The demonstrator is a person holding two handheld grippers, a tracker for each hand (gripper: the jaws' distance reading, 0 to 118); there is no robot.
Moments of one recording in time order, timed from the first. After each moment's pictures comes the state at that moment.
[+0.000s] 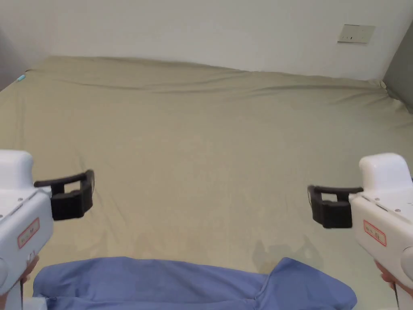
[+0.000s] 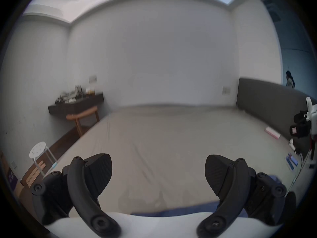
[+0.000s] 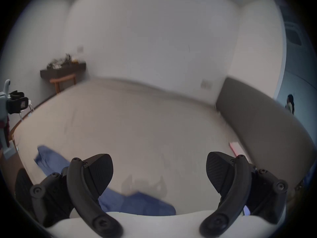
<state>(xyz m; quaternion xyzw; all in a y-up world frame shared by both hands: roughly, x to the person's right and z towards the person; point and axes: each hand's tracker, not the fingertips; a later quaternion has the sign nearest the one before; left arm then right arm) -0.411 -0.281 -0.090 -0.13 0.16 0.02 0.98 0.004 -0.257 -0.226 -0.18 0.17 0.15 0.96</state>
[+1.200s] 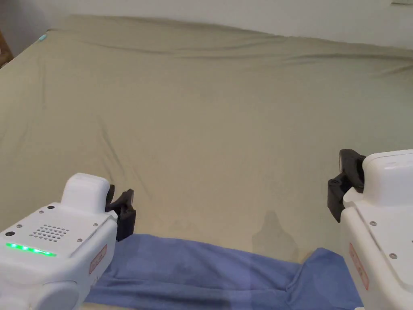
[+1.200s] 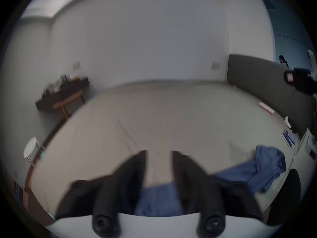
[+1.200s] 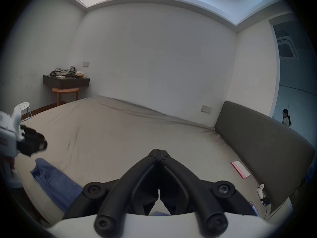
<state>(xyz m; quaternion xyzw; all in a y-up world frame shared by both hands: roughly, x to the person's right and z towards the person) -0.414 -0.397 -0.114 -0.30 0.10 0.02 0.95 -0.073 -0.295 -0.204 -0.10 0.16 0.16 0.97</state>
